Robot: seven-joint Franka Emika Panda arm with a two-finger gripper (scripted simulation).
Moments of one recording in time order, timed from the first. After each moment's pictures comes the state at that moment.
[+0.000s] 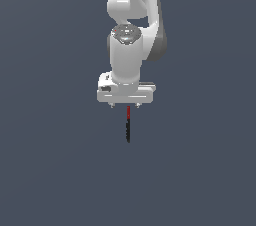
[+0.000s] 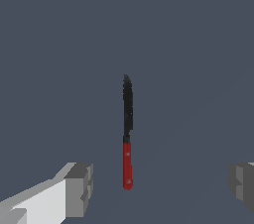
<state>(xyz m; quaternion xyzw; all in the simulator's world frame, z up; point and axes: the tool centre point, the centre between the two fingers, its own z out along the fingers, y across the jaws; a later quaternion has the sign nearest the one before) 0.003 -0.012 0.180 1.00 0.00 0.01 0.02</state>
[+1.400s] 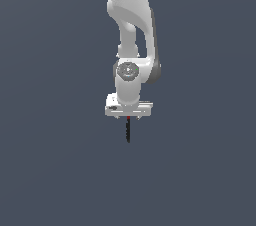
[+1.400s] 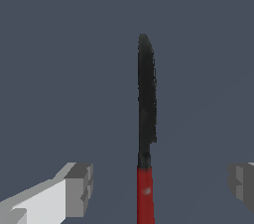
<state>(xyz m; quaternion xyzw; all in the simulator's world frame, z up) -0.010 0.000 0.063 1.00 -0.01 0.00 0.00</state>
